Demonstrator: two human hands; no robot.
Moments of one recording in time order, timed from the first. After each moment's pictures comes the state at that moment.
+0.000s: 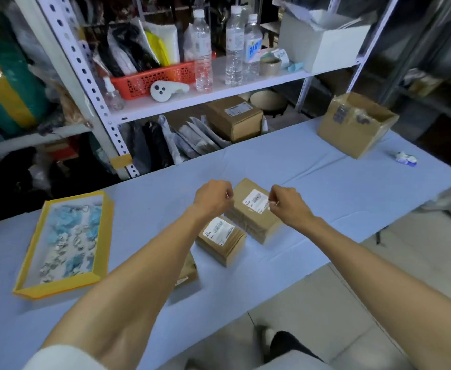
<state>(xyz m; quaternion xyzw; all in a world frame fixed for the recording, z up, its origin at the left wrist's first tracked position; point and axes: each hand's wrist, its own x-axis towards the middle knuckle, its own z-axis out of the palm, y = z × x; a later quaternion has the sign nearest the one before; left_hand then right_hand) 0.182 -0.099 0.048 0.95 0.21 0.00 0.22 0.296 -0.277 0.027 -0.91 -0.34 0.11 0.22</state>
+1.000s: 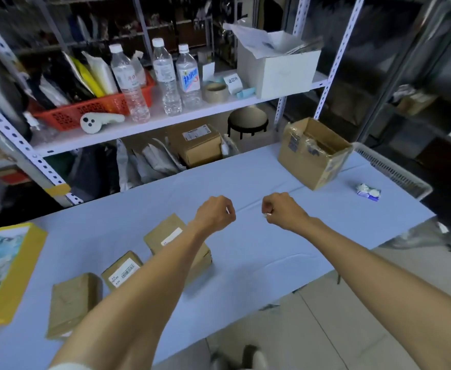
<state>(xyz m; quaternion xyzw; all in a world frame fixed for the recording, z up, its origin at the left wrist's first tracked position) 0.412 -0.247 0.064 0.92 0.27 -0.05 0.27 0.548 -0.402 0.057 -0.87 -0.42 0.17 0.19</state>
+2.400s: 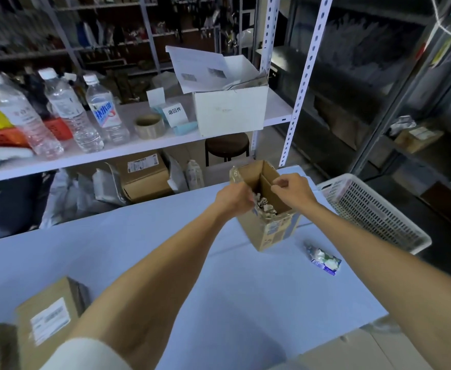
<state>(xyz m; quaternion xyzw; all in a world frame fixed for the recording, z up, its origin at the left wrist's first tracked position) 0.781 -0.329 0.116 0.93 0.28 -0.03 0.22 0.917 -0.435 0.084 -0.86 -0.31 0.15 0.37</state>
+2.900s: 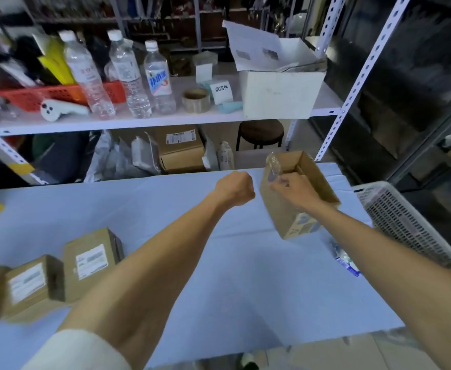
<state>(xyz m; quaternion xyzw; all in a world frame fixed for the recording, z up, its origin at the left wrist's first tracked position) 0.700 -0.292 0.104 0.91 0.35 -0.03 0.22 0.846 -0.394 0.080 -0.84 -0.40 0.23 0.28</state>
